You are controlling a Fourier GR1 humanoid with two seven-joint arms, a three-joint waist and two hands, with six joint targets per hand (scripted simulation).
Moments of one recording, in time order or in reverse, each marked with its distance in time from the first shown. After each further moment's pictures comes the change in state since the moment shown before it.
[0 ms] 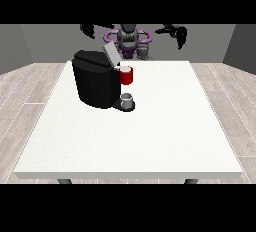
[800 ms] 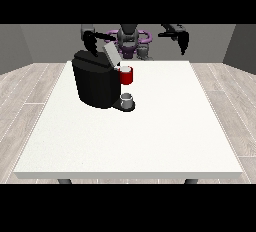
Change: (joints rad) left arm 0.144 0.040 -0.064 -0.277 0.115 0.037 0.082; right arm -0.193 -0.006 -0.048 0.210 0.002 0.028 -0.050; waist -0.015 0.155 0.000
